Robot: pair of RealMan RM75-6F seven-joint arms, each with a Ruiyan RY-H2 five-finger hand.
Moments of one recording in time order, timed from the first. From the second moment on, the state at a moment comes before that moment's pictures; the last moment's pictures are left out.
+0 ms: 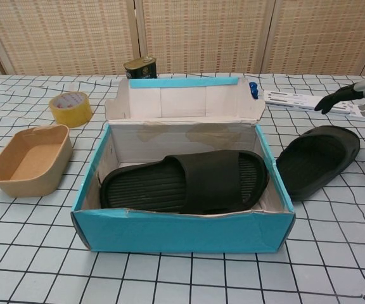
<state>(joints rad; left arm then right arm) -0.17 -1.09 -0.08 -1.60 1.19 1.22 0.05 0.77 -1.18 -0.07 -1.17 -1.66 0.74 0.40</state>
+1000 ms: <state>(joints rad) -0.17 -1.09 -0.07 -1.60 1.18 1.22 0.07 0.82 -1.38 -0.20 -0.85 -1.76 0.79 0.66</state>
